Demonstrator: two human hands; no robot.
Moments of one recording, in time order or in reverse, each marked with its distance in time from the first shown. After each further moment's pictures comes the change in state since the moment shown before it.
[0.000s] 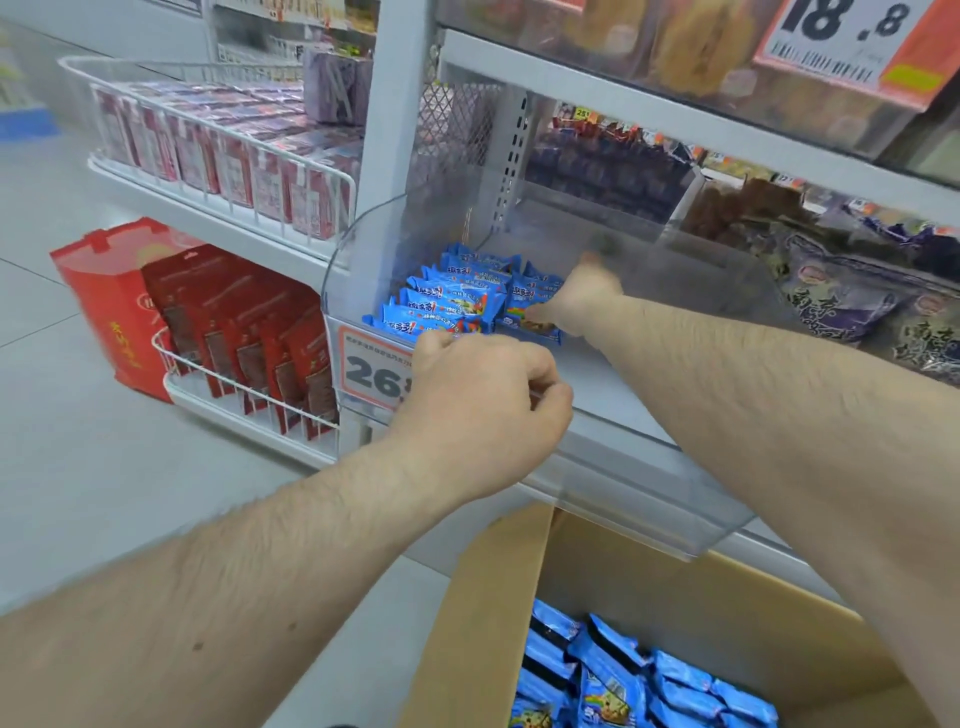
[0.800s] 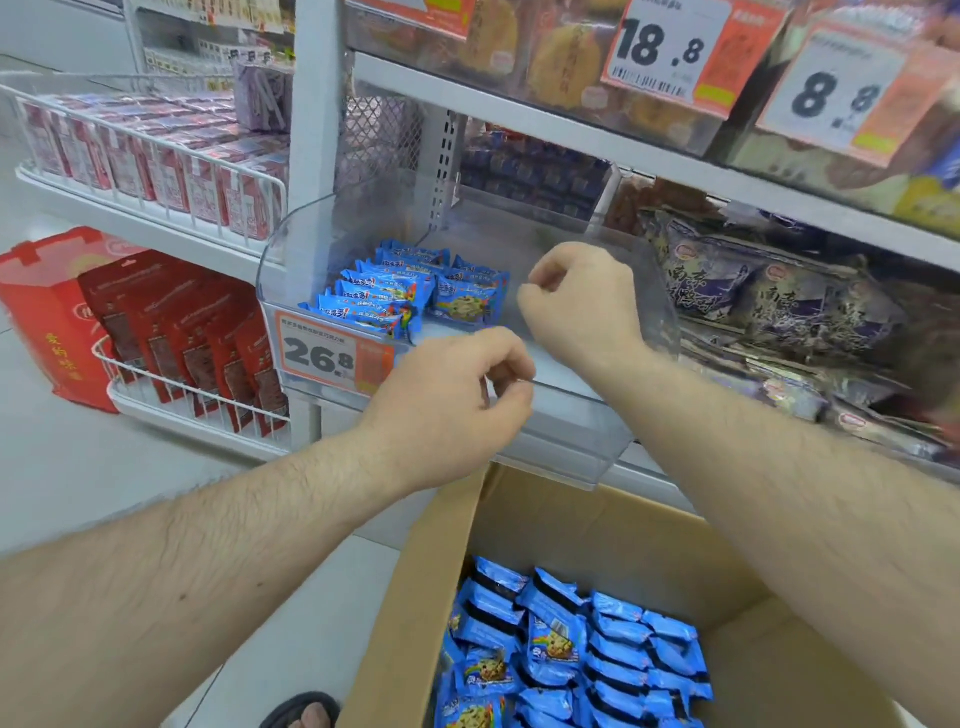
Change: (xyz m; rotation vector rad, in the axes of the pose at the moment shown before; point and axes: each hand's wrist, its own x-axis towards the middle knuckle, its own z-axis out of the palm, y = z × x) left_hand -0.028 0.037 0.000 -0.423 -0.066 0.178; right_hand -0.133 0.041 -0.058 0.329 0.419 -0.178
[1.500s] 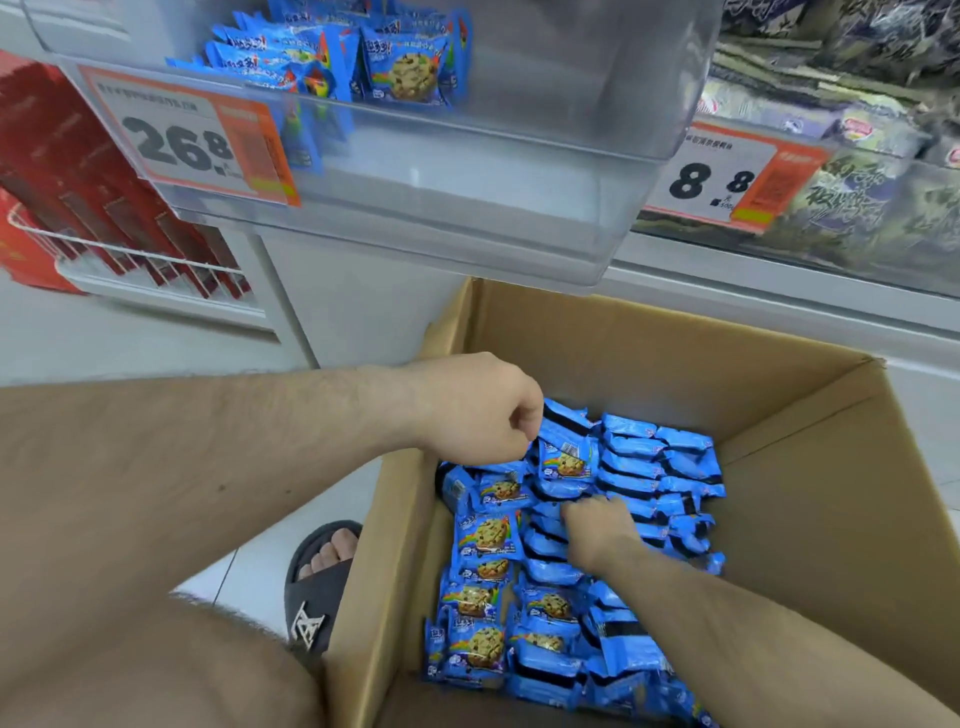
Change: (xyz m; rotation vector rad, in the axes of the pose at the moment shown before) left_hand -0.058 -0.027 0.093 0.318 -1.095 -0.263; right_hand -0.312 0.249 0.118 -0.700 -1.206 0.126
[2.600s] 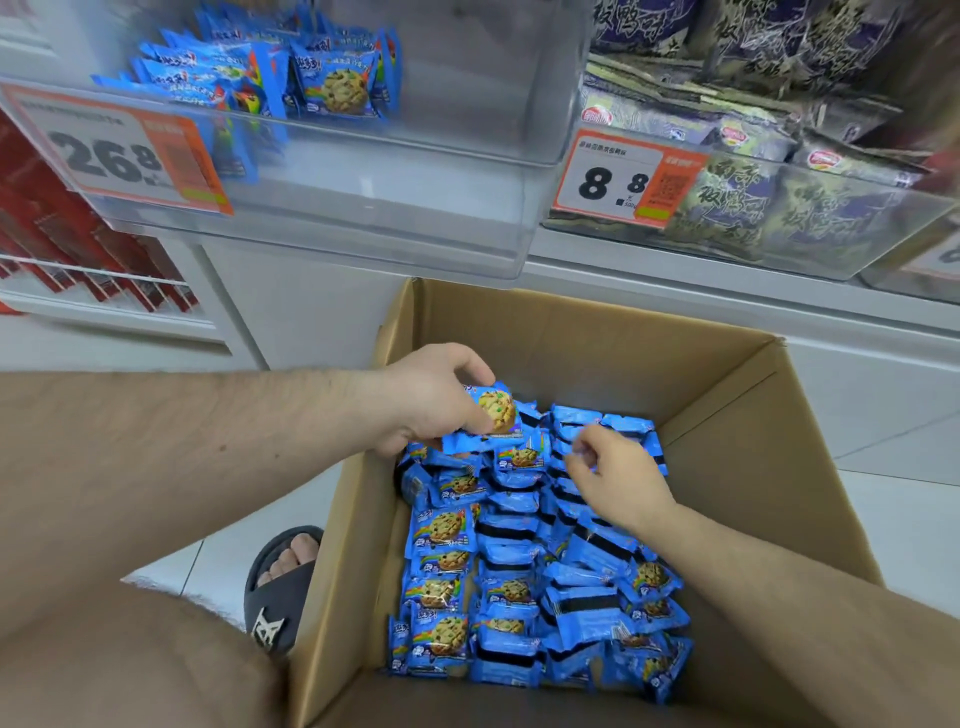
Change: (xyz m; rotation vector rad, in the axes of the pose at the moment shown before) left_hand 0.019 0.014 0.026 -0.857 0.172 -0.368; right_hand -0.062 0.066 -0.048 0.663 0.502 0.018
